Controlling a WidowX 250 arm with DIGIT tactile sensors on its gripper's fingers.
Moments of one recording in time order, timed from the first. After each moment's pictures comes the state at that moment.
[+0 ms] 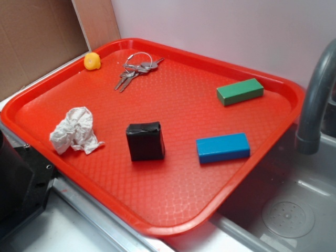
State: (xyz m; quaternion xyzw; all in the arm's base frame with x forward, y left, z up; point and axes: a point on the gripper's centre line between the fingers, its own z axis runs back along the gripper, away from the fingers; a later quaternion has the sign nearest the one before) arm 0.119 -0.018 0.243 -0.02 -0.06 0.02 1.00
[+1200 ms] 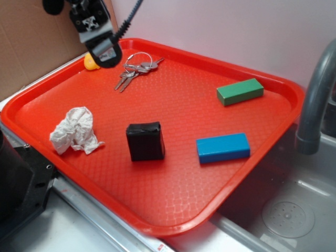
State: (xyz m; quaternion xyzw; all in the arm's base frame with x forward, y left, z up) arm 0.177 -0.080 0.174 0.00 -0.13 -0.24 0.96
